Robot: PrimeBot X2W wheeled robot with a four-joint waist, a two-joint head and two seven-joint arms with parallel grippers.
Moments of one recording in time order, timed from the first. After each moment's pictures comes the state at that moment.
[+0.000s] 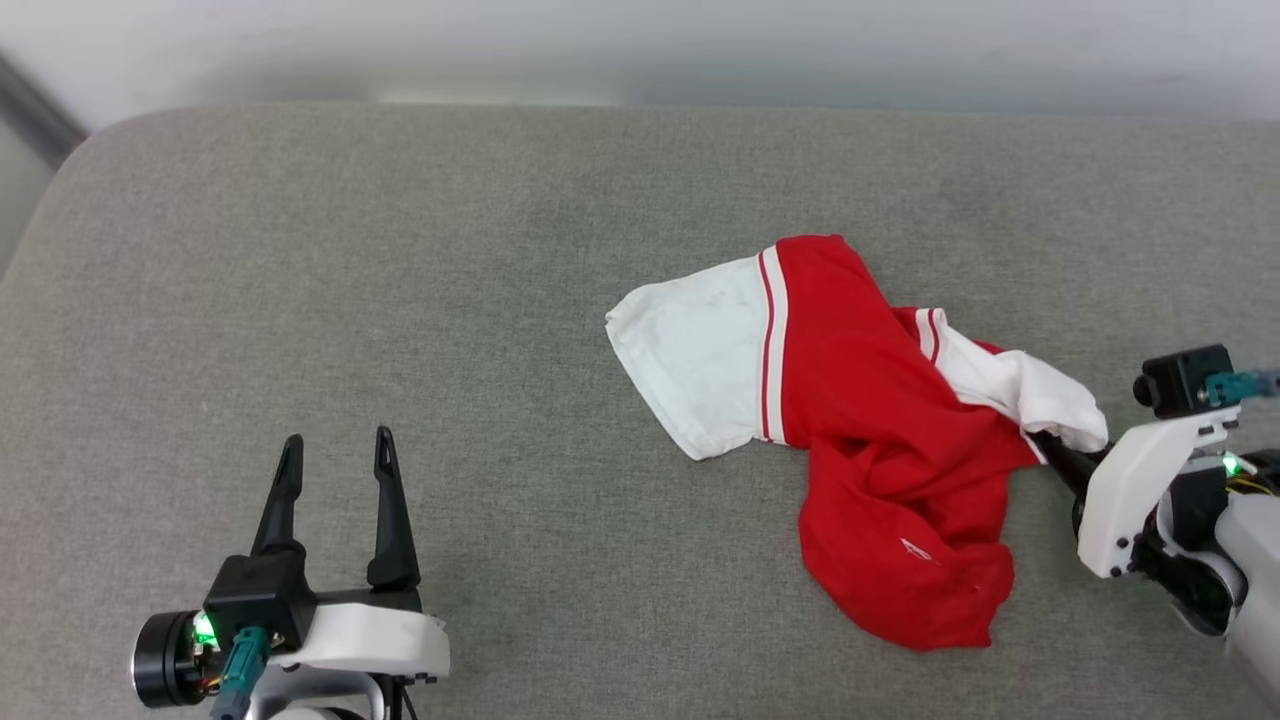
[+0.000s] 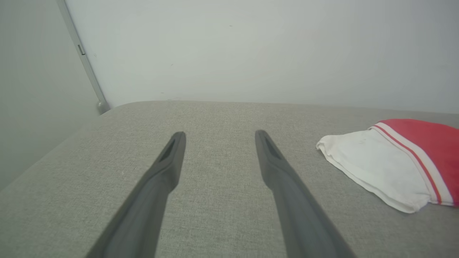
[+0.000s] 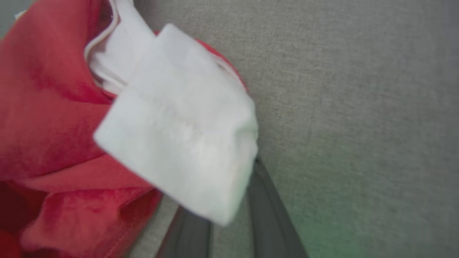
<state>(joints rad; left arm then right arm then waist) -0.02 0.06 -0.03 0.00 -0.11 0.10 -0.26 -0.68 -0.59 0.90 0.77 1.03 0.13 0.04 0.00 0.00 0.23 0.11</state>
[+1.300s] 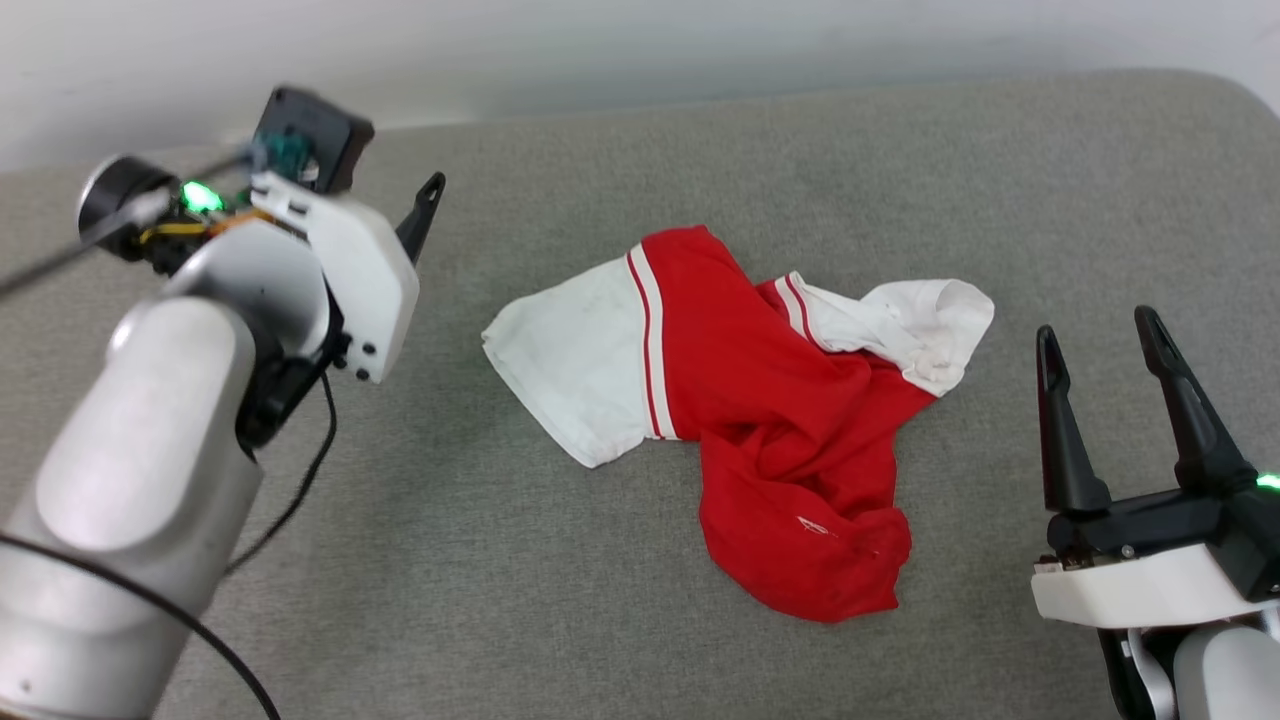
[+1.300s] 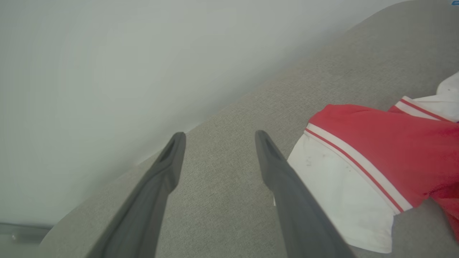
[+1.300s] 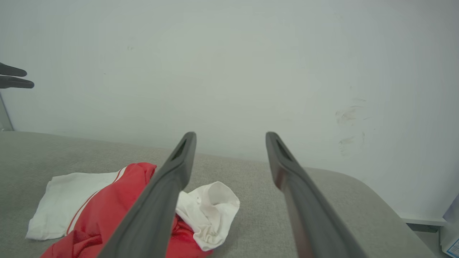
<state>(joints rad) -0.73 0.45 -0.39 0.24 -0.32 -0.13 0.34 -0.10 -0.10 -0.02 -0.08 0.02 0.13 -0.26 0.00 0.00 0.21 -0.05</state>
